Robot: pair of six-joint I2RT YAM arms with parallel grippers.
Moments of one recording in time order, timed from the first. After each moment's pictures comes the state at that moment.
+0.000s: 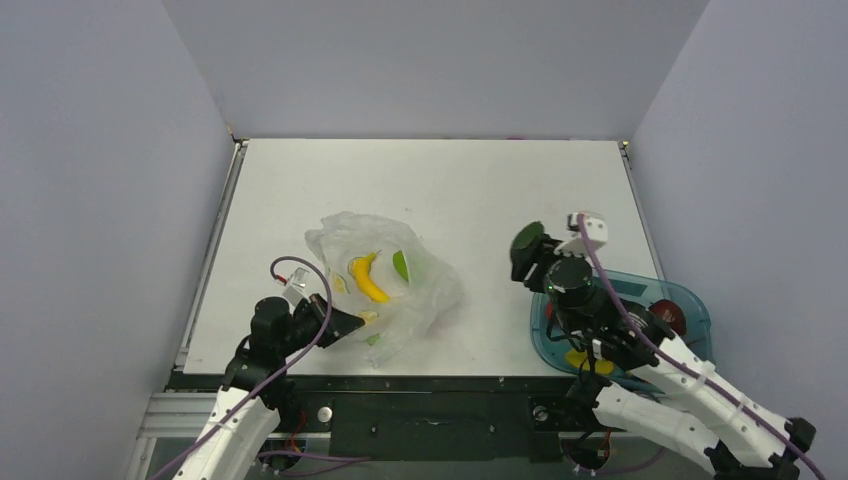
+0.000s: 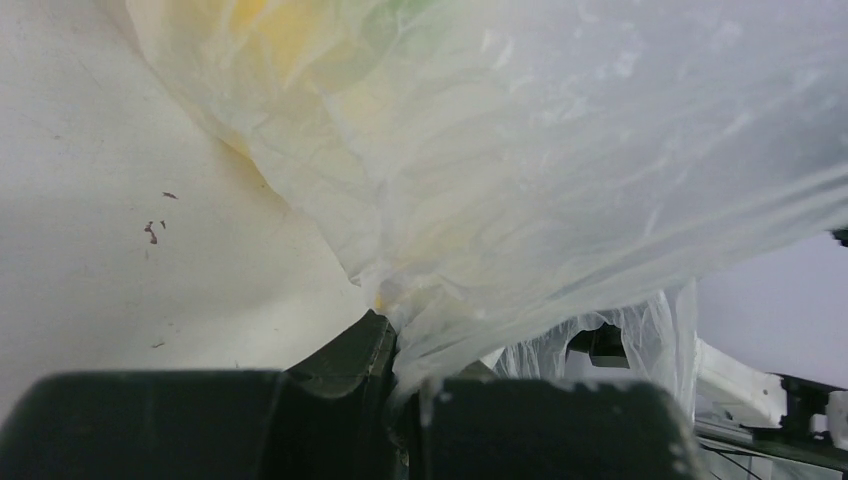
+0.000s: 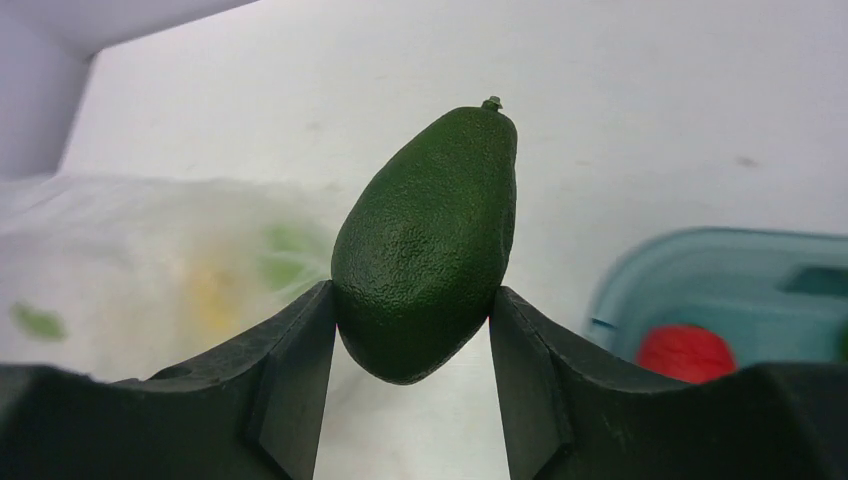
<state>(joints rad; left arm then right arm) -0.27 0.37 0.16 -0.28 0.48 -0.96 0.90 0.79 0.91 -0.54 0.60 0.60</state>
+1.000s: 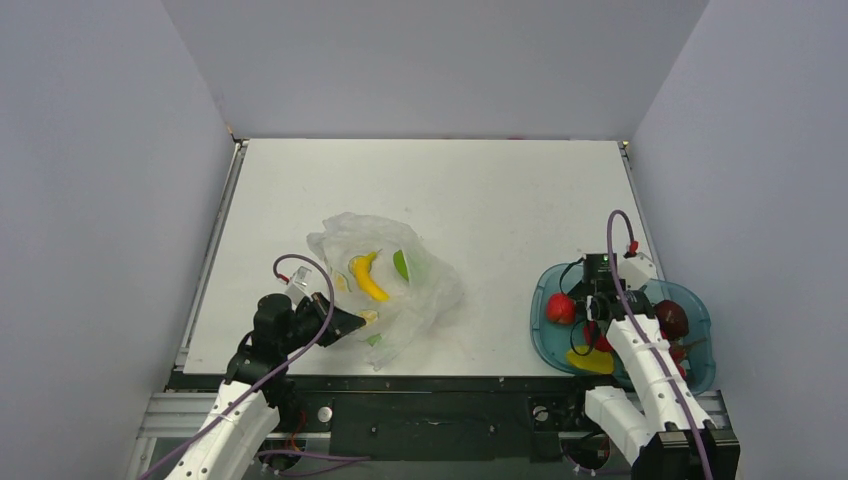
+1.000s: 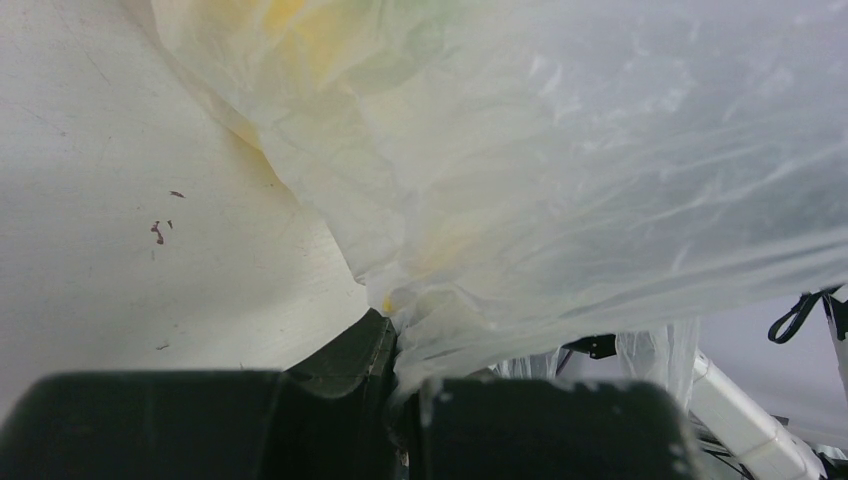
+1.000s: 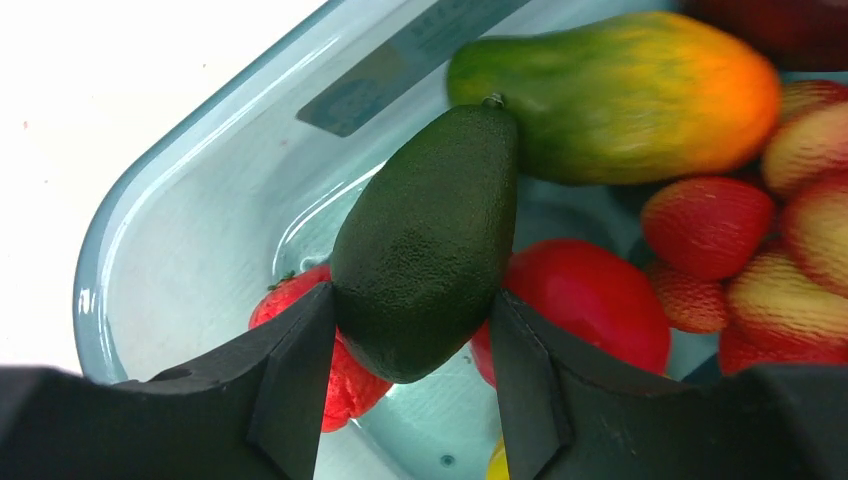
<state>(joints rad) -0.26 0.44 0.16 -0.23 0.48 -0.96 0.05 0.86 0.59 -0.75 0.47 0.77</state>
